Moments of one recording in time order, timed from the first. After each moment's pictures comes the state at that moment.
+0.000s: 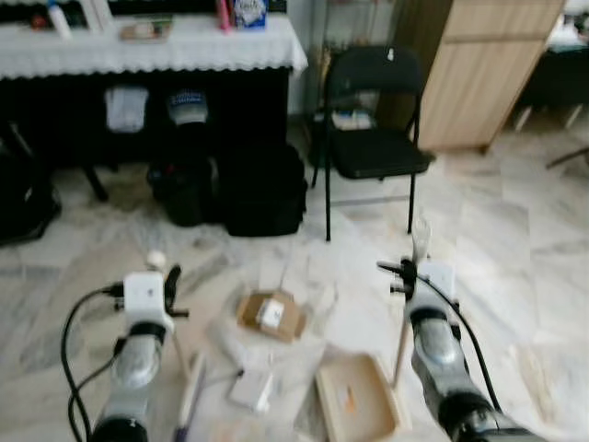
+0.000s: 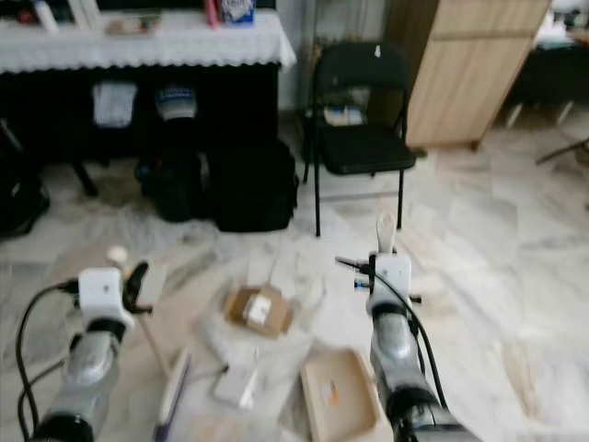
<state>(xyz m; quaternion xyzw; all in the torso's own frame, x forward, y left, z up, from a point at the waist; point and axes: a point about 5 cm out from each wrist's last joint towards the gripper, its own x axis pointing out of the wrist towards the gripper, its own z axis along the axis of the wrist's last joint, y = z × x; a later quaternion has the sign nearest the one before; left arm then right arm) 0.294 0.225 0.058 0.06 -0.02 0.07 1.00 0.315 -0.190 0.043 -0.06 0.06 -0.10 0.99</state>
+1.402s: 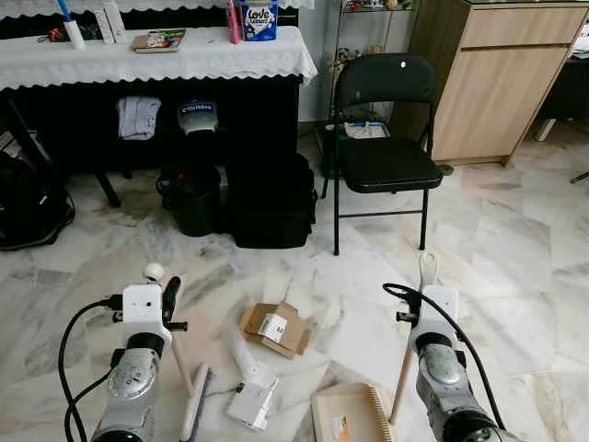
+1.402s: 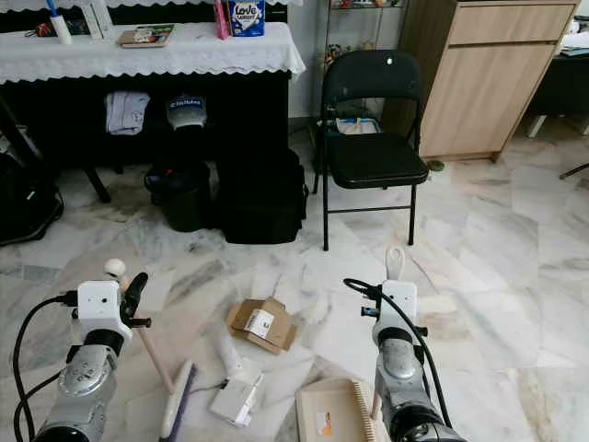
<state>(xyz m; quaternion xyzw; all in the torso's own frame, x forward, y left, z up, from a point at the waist) 0.281 0.225 0.047 0.06 0.00 0.06 1.00 0.292 -0.196 0.009 -0.06 0.15 -0.12 0.98</state>
